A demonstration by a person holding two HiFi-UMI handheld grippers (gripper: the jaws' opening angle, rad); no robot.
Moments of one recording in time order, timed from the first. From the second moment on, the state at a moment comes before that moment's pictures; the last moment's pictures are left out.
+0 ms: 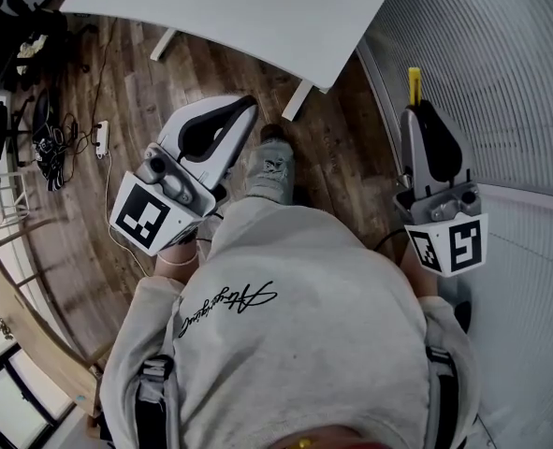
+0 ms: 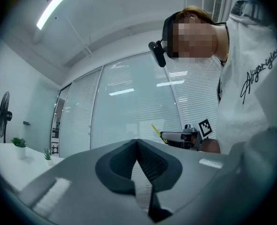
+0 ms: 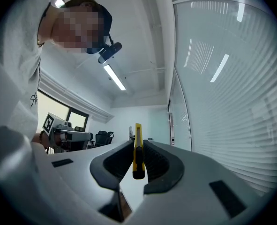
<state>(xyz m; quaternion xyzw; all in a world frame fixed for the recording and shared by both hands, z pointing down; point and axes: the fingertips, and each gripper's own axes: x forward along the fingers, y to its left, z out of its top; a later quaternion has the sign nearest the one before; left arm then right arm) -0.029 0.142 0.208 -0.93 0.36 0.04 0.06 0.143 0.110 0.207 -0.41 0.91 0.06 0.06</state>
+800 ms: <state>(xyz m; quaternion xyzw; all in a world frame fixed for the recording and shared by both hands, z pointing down) -0.054 -0.010 0.220 -0.95 0.31 0.05 0.06 0.108 -0.024 0.218 -0.44 0.89 0.08 0.05</state>
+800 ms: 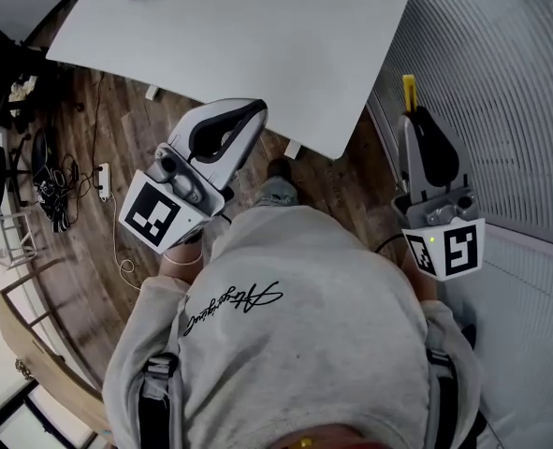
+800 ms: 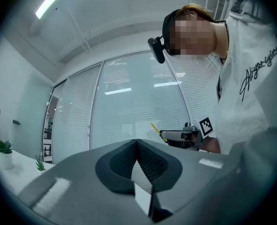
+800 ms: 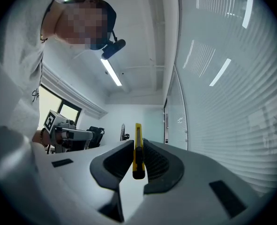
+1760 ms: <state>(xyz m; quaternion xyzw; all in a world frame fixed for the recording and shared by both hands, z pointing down) -0.096 -0.136 0.215 -0.96 0.28 0.05 0.05 0.073 -0.137 0.214 -0.48 0.87 0.08 0.04</state>
